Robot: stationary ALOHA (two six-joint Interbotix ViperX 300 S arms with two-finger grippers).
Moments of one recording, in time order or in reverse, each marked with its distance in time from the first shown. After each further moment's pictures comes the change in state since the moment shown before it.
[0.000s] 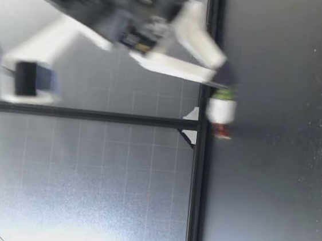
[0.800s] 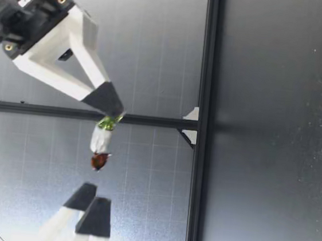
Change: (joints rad) left arm 0.000 0.337 -0.184 0.000 -0.064 0.259; right arm 0.009 -0.101 -0.075 0.187 -0.084 0.000
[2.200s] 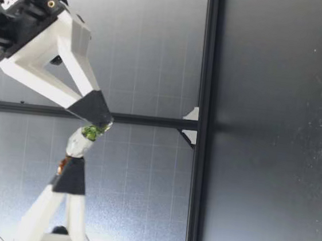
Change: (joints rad) left arm 0.000 0.066 -0.058 -0.015 -0.074 -0.008; right arm 0.021 0.002 0.003 0.017 -0.048 0.002
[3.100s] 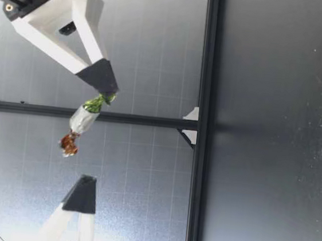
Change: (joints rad) left arm -0.002 -0.025 0.046 0.002 -0.006 -0.095; right arm 0.006 -0.097 0.163 0.002 -0.160 -0.009
